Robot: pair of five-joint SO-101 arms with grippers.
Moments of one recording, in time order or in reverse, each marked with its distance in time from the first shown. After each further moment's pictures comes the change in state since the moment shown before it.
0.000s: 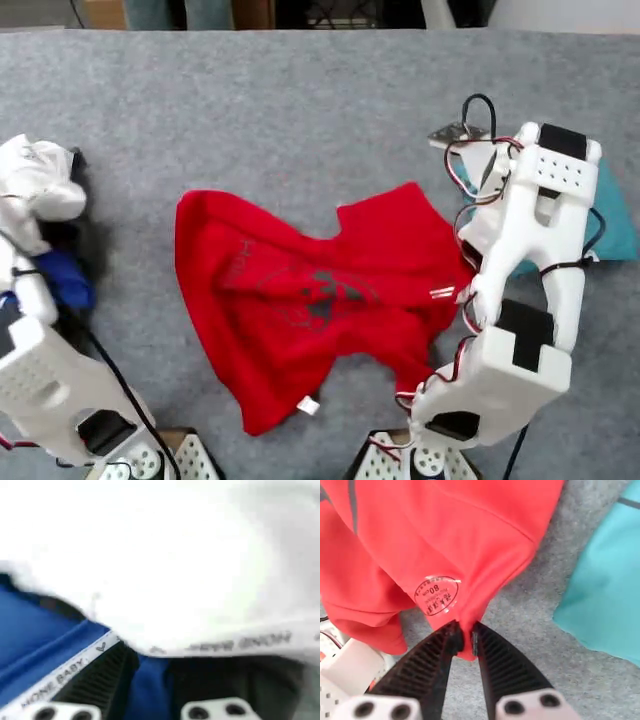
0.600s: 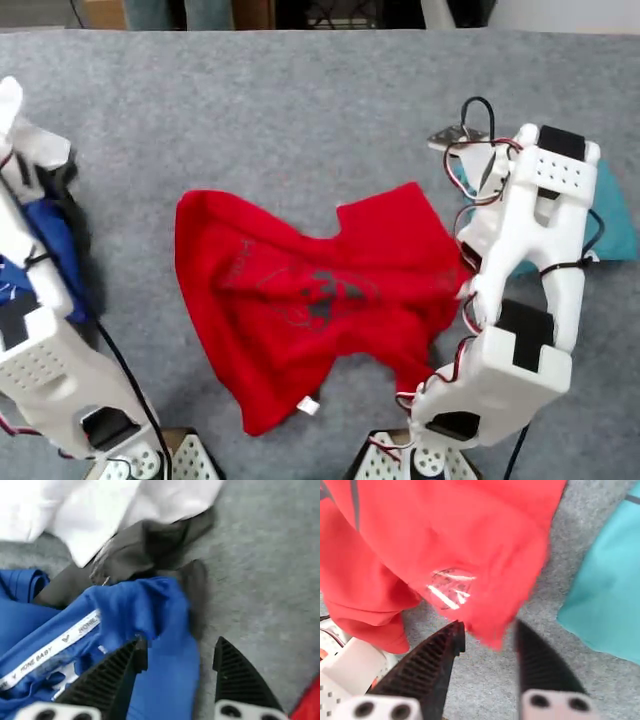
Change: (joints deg) left arm 11.0 0.2 -31.7 35.2 2.6; right arm 0.0 0.0 0.8 0.0 0.0
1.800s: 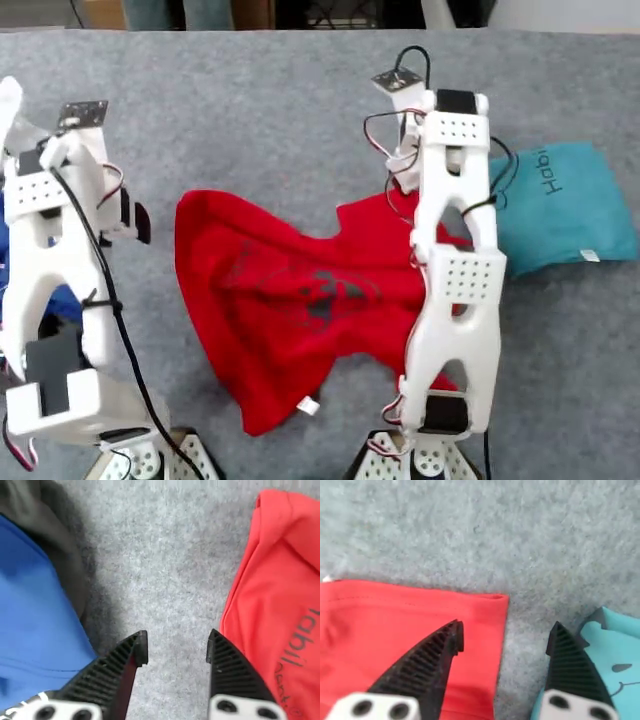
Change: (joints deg) left arm 16.4 -21.0 39.3 -7.1 2.9; right arm -16.1 44.2 -51.5 -7.1 -25.5
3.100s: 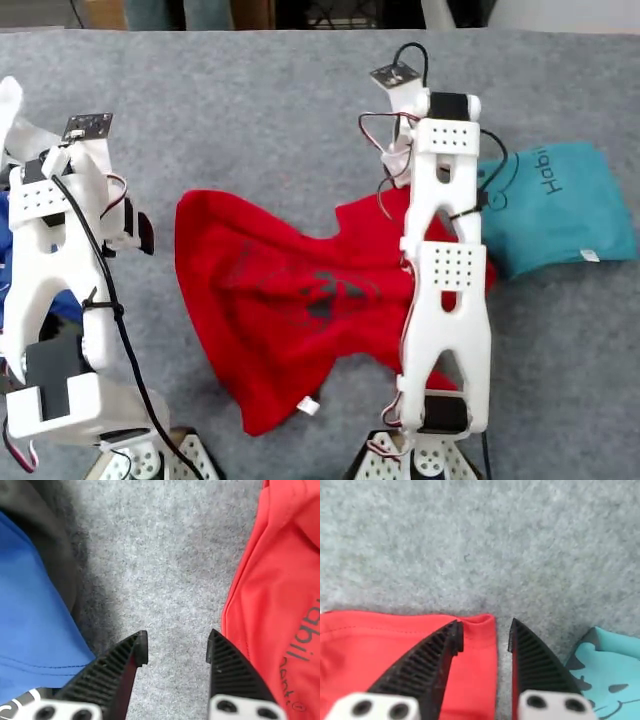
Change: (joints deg) left arm 0.0 -0.5 3.1 -0.6 0.0; right arm -0.9 15.5 -26.5 7.1 -3.1
